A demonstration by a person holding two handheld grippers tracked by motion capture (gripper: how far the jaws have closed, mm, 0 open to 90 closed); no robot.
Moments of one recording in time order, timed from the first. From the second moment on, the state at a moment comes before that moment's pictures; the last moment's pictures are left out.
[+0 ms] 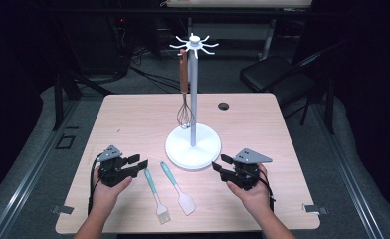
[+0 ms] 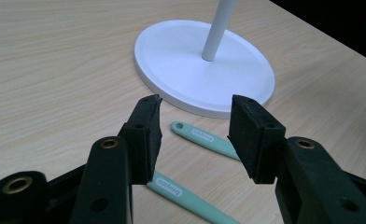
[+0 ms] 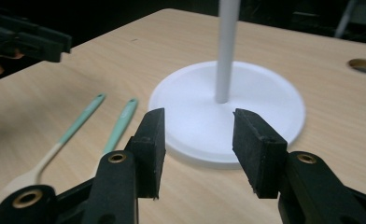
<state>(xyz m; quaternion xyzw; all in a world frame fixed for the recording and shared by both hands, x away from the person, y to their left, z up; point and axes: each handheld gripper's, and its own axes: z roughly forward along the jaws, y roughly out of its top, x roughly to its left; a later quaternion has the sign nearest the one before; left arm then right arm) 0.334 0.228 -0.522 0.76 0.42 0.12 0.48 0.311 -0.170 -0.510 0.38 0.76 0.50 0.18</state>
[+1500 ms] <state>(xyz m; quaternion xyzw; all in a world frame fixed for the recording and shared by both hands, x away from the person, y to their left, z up) 0.335 0.232 -0.526 0.76 0.43 0.13 0.48 0.331 -0.045 -0.569 0.36 0.85 0.37 0.08</state>
